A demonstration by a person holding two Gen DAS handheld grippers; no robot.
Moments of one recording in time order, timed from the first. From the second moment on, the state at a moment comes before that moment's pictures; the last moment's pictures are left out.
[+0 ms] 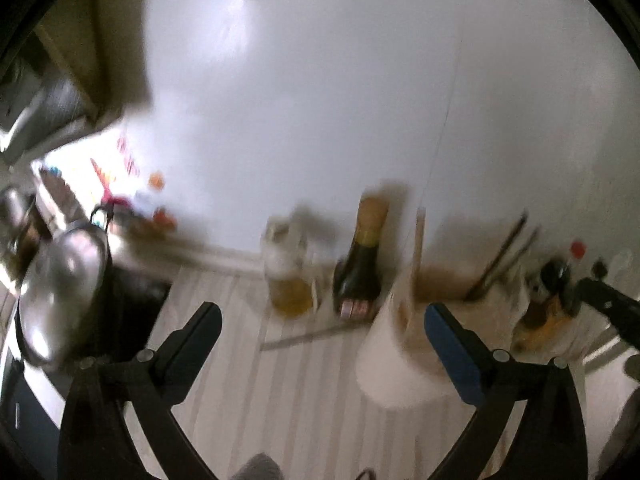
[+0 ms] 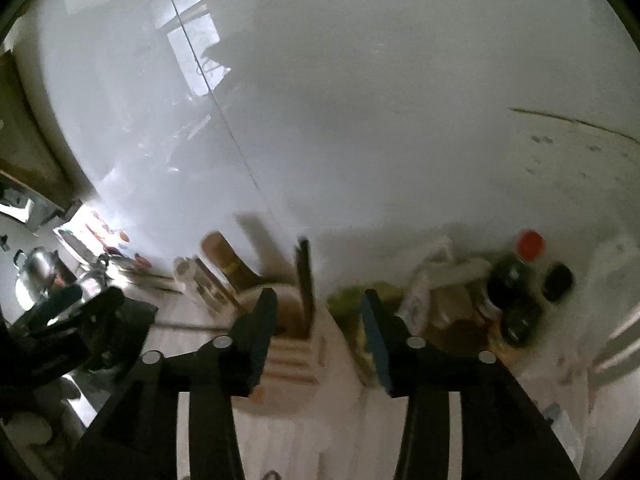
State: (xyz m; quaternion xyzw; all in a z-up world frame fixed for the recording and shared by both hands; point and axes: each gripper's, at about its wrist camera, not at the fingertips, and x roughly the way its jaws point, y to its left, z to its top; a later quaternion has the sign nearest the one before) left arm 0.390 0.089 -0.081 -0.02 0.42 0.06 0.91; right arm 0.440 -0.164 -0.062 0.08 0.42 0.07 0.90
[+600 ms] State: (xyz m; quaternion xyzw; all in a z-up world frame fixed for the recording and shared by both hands) left arm 0.304 -0.034 -0.328 0.01 0.66 -0.01 0.75; right arm 0.310 -0.237 -0.275 0.13 0.62 -0.01 0.78
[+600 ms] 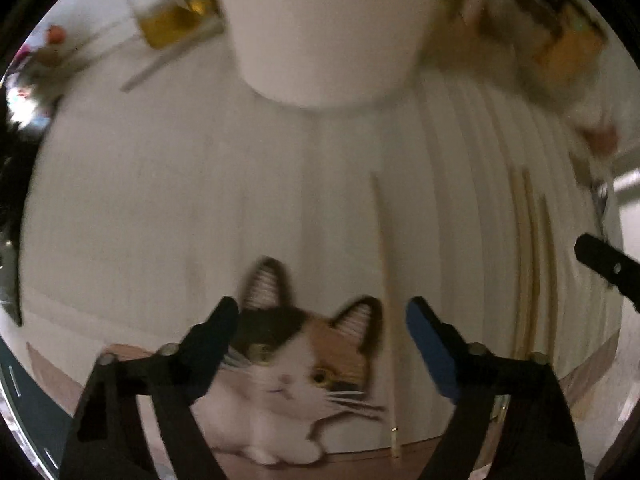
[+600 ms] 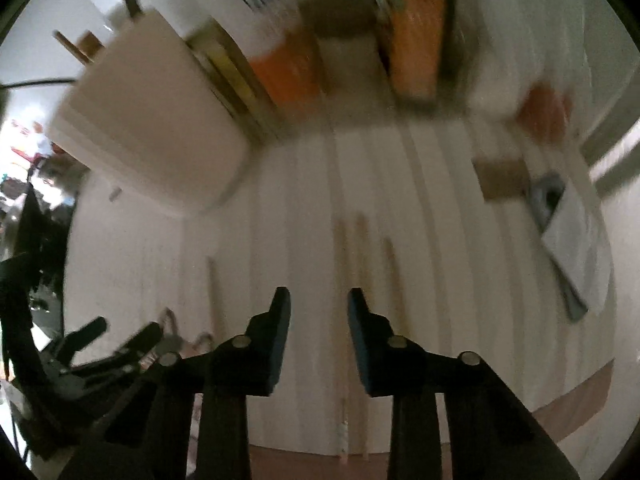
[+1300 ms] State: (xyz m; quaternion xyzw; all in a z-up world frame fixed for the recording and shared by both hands) left arm 0.316 -0.026 -0.309 0.06 0.64 0.00 0.77; right arm 0.321 -0.228 -0.340 0.11 0.67 -0.01 0.74
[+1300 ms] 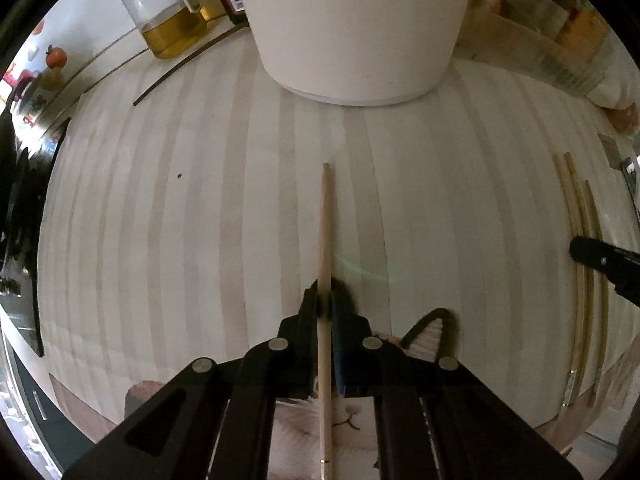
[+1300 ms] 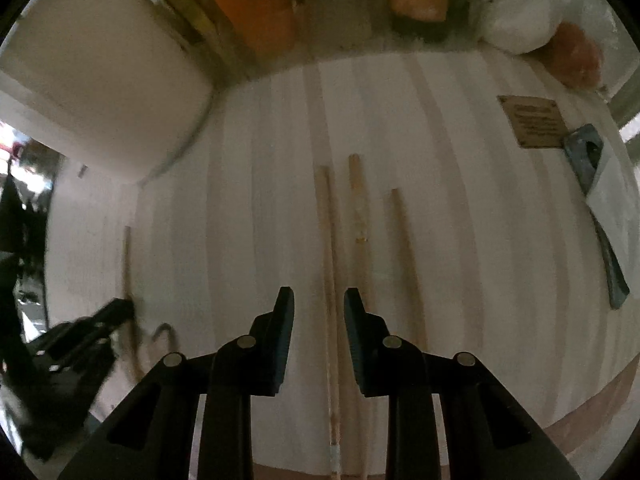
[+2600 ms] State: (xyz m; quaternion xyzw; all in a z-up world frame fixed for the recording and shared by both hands) left arm 0.326 -0.014 -0.312 0.03 0.65 -0.02 0.76; right arm 0.341 -0.143 -0.350 0.04 0.71 0.02 0.71
